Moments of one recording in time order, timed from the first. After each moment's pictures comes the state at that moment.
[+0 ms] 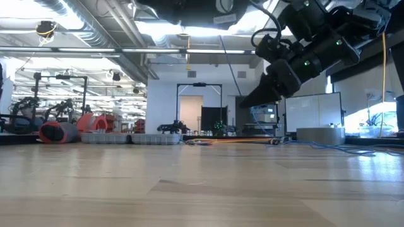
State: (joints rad) left arm -0.20 1.52 1.03 0.14 -0.36 0.43; right arm 0.01 1.52 0.56 0.40 0.24 0.01
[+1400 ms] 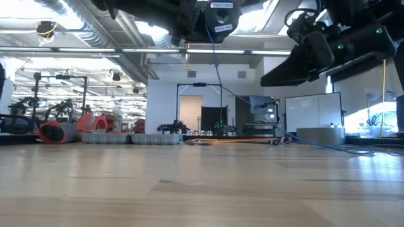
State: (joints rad) left arm -0.03 1.50 0.94 0.31 -0.33 0.10; right arm 0.08 1.22 0.36 0.51 0.30 0.04
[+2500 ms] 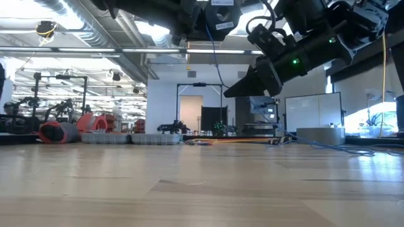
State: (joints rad) left arm -0.04 1.50 0.94 0.32 -0.33 0.10; right arm 0.09 1.62 0.60 0.62 0.41 -0.17
